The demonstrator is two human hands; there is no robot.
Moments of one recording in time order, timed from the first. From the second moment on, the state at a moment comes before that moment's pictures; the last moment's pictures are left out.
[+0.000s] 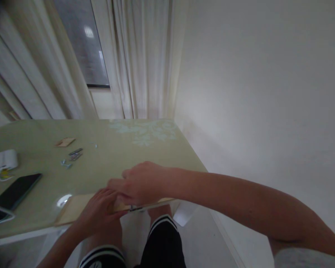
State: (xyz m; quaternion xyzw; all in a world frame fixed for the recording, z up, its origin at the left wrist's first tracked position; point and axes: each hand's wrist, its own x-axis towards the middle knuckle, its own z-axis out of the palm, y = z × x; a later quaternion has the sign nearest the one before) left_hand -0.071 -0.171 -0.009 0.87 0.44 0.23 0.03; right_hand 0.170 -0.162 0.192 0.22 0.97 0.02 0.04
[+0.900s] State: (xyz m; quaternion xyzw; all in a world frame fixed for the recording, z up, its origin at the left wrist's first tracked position) left_hand -0.073 -0.172 -0.011 0.87 0.43 0.25 0.05; right_hand 0.169 -0.160 0.196 0.21 0.98 0.01 0.06
